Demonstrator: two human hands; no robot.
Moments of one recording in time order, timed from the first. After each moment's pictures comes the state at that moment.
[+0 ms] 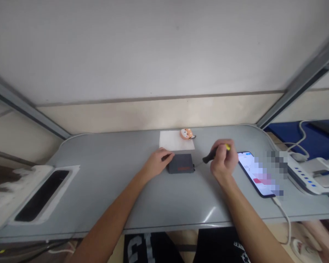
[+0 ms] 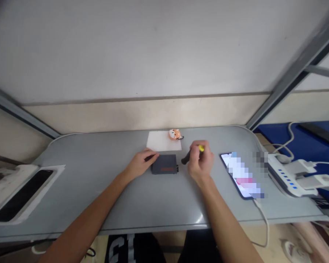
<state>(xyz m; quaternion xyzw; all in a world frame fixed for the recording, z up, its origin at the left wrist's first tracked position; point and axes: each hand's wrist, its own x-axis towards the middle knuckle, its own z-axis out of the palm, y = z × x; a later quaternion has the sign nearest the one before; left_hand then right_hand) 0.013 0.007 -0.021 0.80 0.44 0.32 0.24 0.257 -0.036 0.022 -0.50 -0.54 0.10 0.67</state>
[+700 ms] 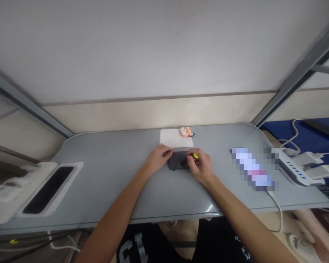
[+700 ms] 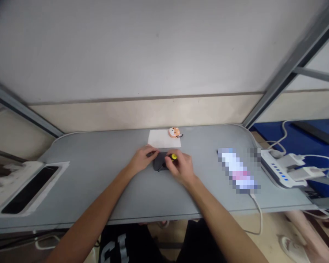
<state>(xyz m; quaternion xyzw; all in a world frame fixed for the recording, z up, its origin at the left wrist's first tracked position) 0.011 0.012 -0.029 0.82 0.41 0.34 0.20 0.227 -0.054 -0.009 -0.47 -0.68 0.16 0.54</state>
